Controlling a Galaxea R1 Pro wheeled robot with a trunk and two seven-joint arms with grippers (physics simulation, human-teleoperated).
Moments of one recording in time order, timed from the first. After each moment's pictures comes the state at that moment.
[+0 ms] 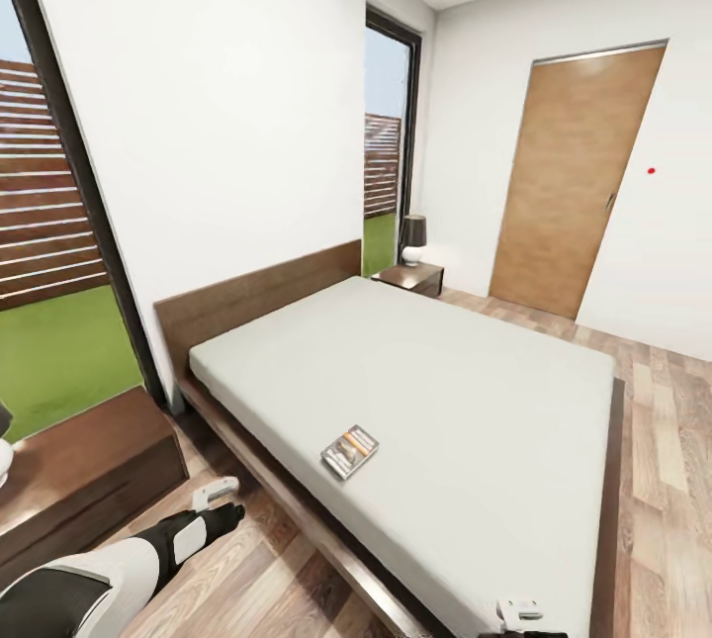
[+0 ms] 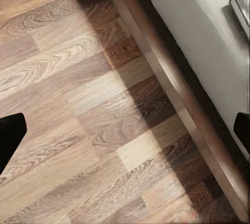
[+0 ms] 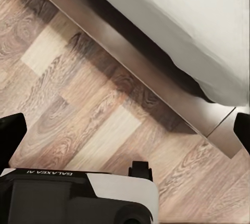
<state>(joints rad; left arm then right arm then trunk) -0.79 0.08 -0.23 0.04 0.60 0.08 0.01 -0.52 -0.07 0.84 -0.01 -0.84 0.09 0.14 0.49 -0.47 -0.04</state>
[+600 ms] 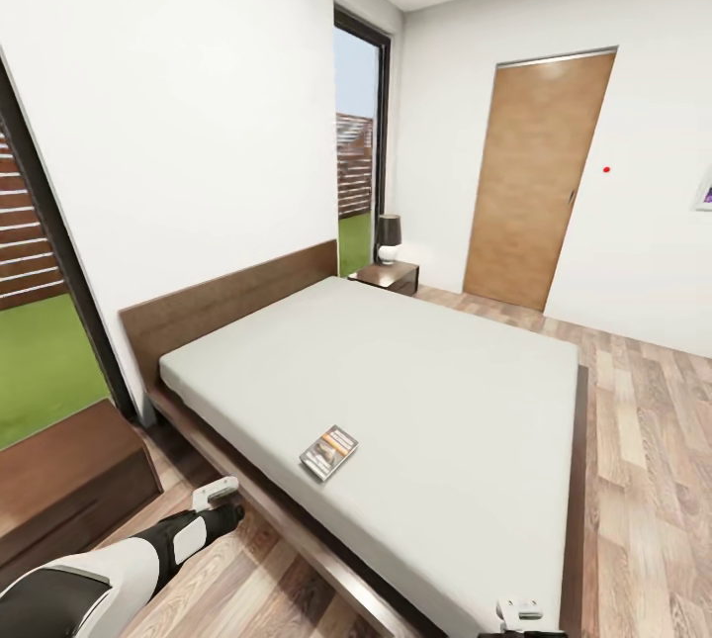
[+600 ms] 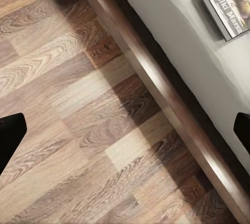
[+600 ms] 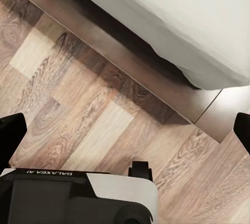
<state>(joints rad) -0.79 0.08 -0.23 0.04 0.60 0.08 0.01 -0.52 -0.07 0.84 -0.01 -0.84 0.09 0.14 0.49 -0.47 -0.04</state>
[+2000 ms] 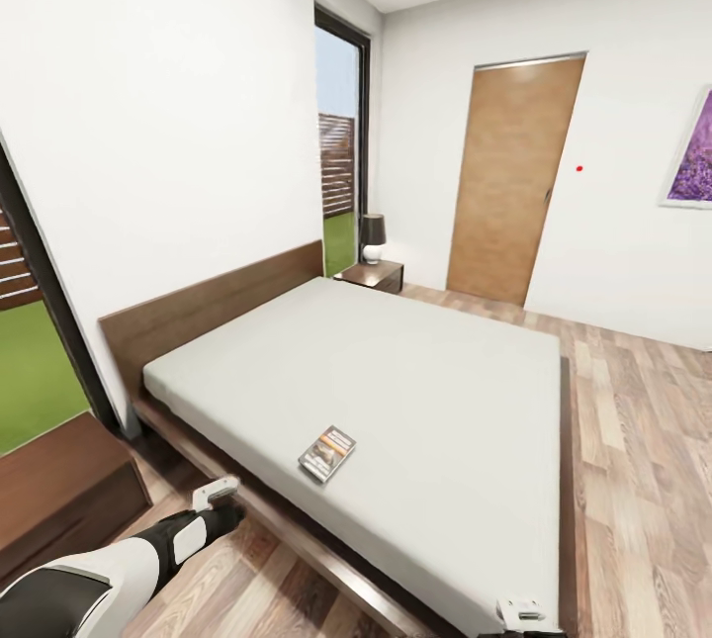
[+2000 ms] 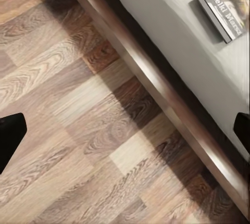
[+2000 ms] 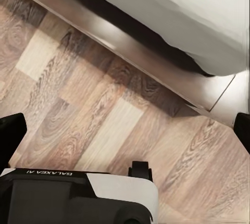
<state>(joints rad) -0.79 0.08 -0.23 0.04 0.60 0.08 0.01 -0.52 -0.07 0.84 -0.01 -0.84 0.09 0.14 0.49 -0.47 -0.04</state>
